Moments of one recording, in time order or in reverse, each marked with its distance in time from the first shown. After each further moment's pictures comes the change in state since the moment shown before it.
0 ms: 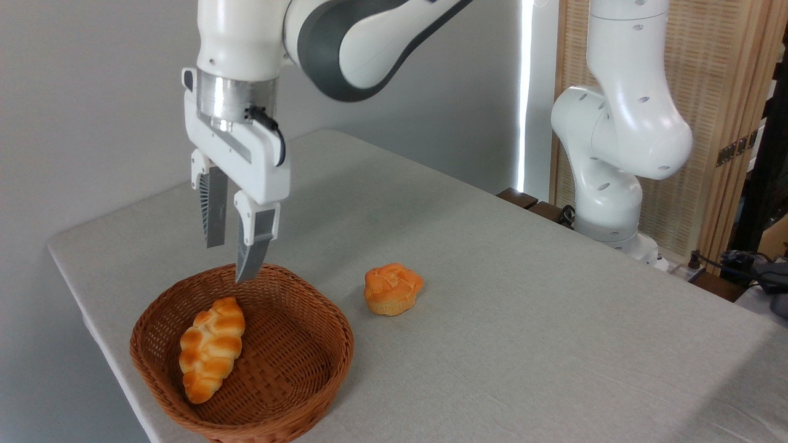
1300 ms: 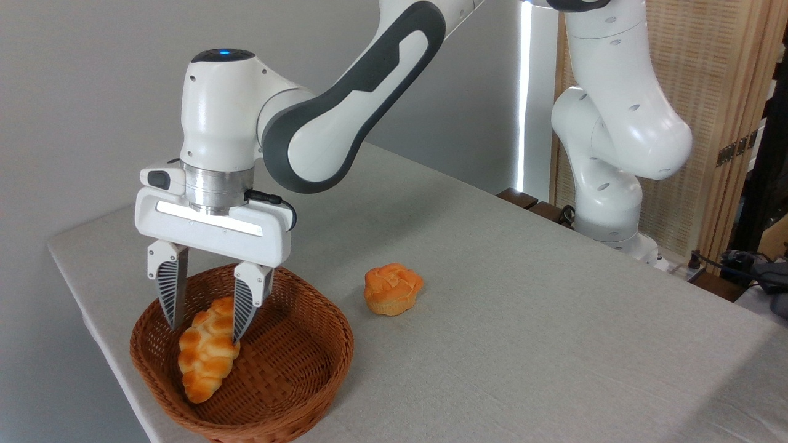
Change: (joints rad) arm -0.007 0.217 -0.040 0.000 0.183 0.260 -0.843
